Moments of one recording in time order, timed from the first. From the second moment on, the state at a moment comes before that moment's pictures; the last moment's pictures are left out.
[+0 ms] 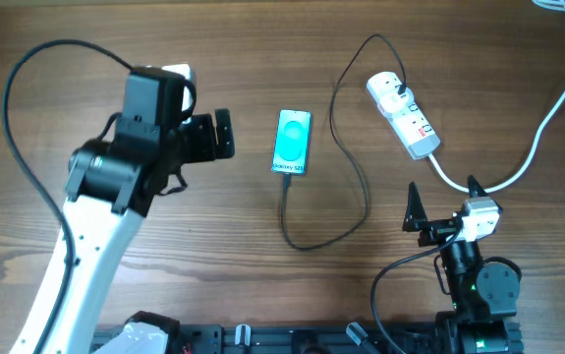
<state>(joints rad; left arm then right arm) -0.28 1.27 1.32 -0.95 -0.03 -0.31 0.05 0.02 0.01 0.00 -0.07 0.01</state>
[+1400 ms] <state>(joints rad) -0.03 0.23 0.21 -0.19 0.25 -0.18 0.05 0.02 0.01 0.00 -0.07 0.01</state>
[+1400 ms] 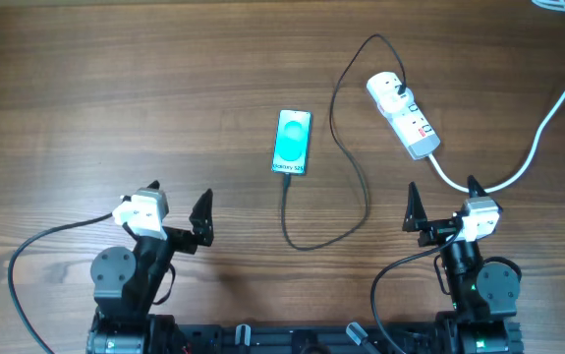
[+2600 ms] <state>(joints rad) 0.02 0.01 0.01 -0.07 0.08 -0.10 0.05 0.02 0.01 0.00 -0.07 0.01</state>
